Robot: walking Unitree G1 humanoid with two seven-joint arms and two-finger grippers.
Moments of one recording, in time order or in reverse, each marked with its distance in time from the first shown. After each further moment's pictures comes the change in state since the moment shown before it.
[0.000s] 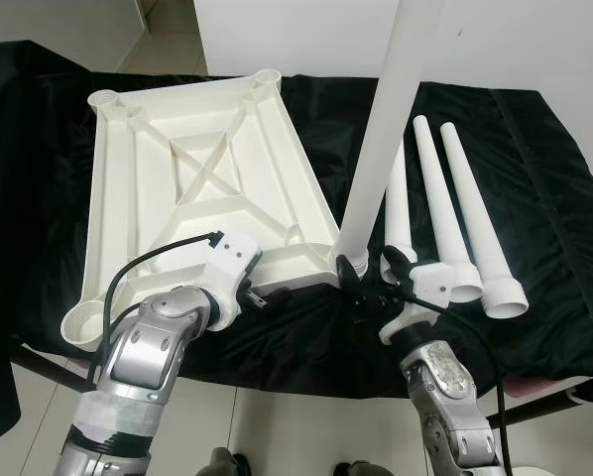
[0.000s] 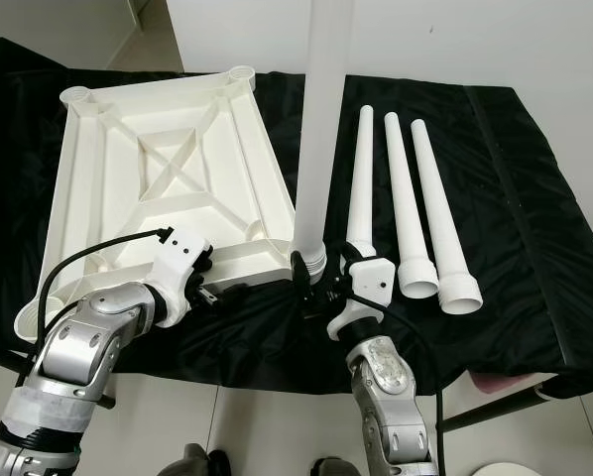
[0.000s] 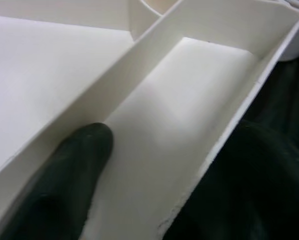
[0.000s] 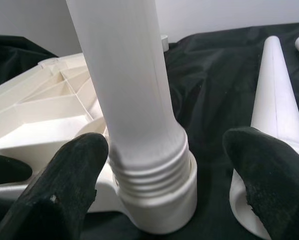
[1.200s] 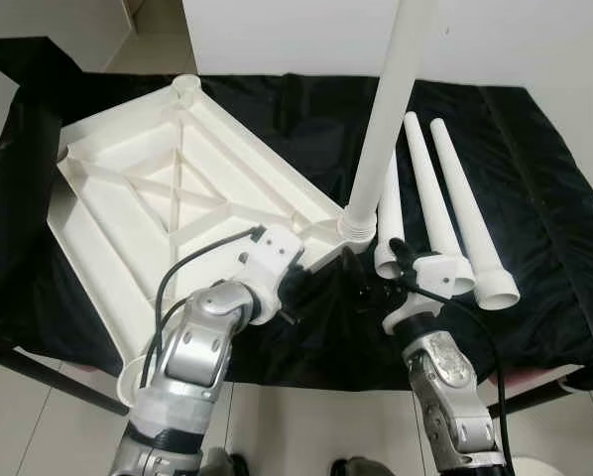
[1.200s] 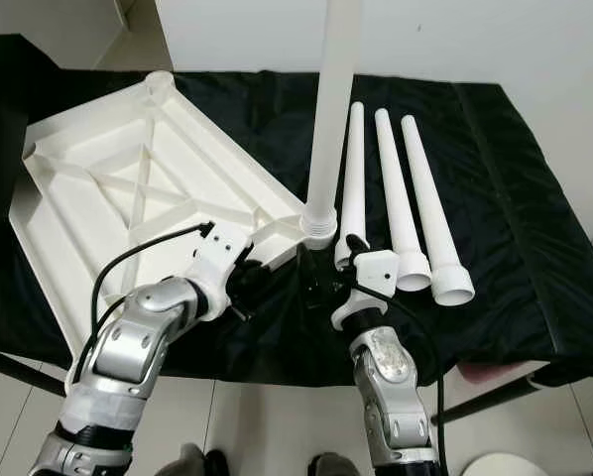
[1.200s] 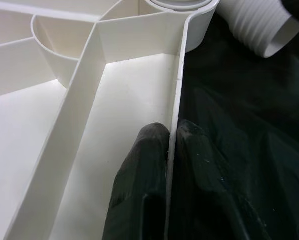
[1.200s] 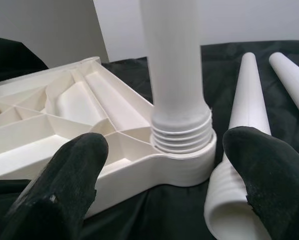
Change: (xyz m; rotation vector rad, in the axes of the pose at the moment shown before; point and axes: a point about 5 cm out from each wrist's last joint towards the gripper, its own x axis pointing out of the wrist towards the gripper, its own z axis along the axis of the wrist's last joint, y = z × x) left arm 0.036 -0.029 0.025 0.046 -0.069 -0.017; right arm 0.015 -0.007 0.005 -0.018 -0.039 -0.033
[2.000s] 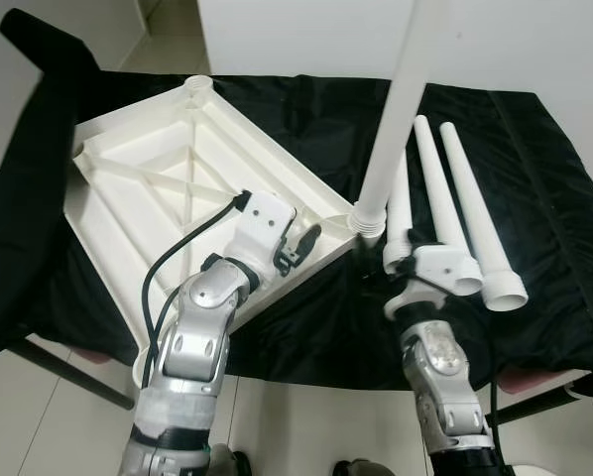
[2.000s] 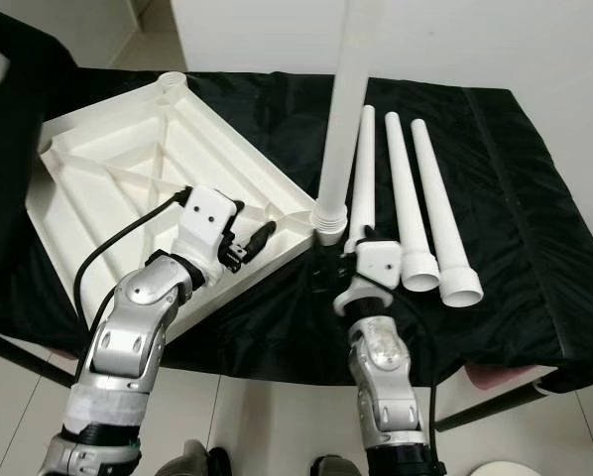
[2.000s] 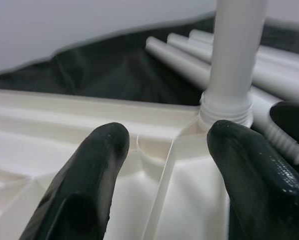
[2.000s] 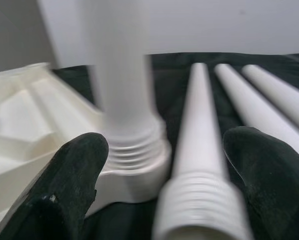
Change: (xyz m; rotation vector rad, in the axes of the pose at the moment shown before) left arm -0.032 0.004 0.040 0.070 -0.440 0.138; right arm 0.007 -0.023 0.000 -0.095 -0.020 -0.250
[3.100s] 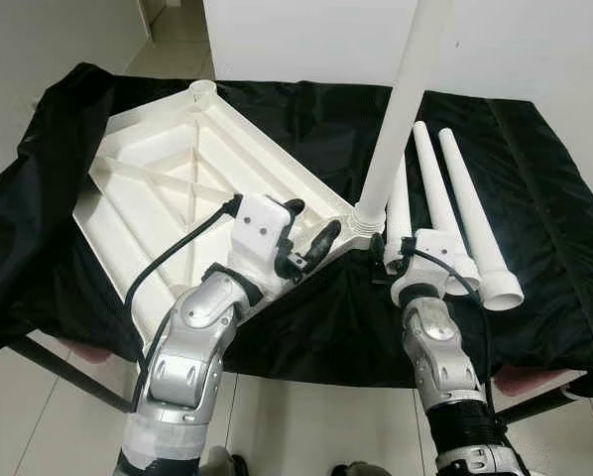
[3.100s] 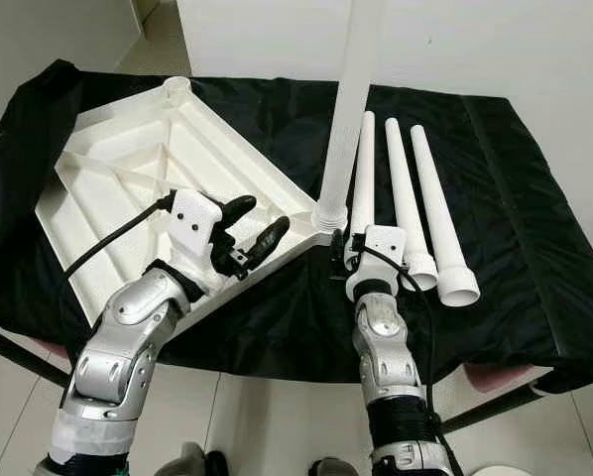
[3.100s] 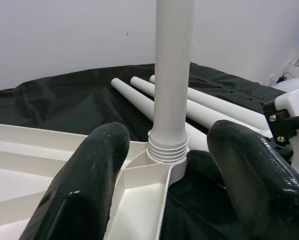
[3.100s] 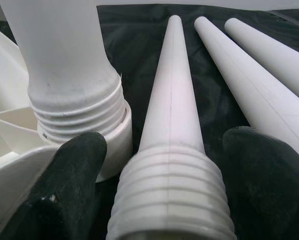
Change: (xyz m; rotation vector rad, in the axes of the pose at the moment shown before) left arm -0.008 -0.018 0.009 -0.087 -0.084 -0.112; right arm 0.030 -0.011 -0.035 -0.041 0.219 -0.118
